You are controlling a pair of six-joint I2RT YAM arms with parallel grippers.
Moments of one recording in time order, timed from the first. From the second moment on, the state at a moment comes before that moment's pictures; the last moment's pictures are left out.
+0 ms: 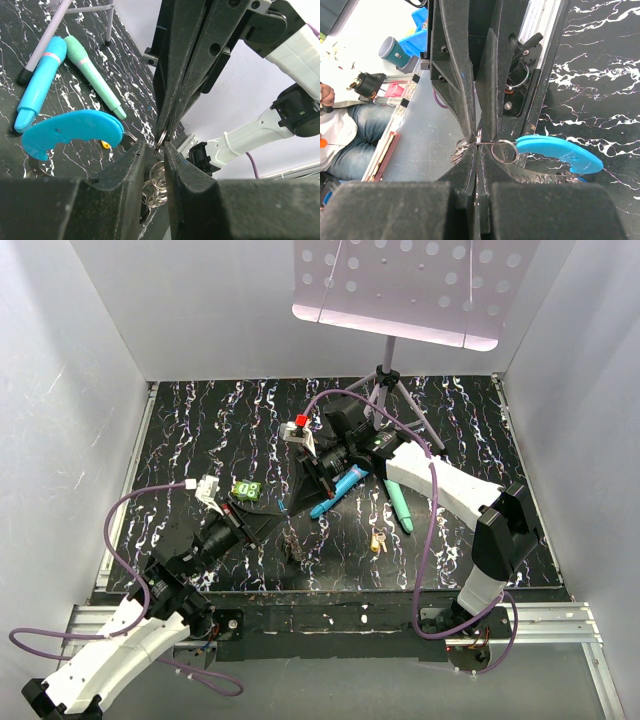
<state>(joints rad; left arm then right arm) -0.69 0.33 0.41 -0.03 0.16 -0.86 0.81 1.70 1.47 -0.41 -1.30 -0.02</state>
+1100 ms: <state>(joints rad) -0.69 1.23 1.46 -1.21 0.32 0.12 0.78 1.67 1.65 -0.93 -1.30 -0.67</state>
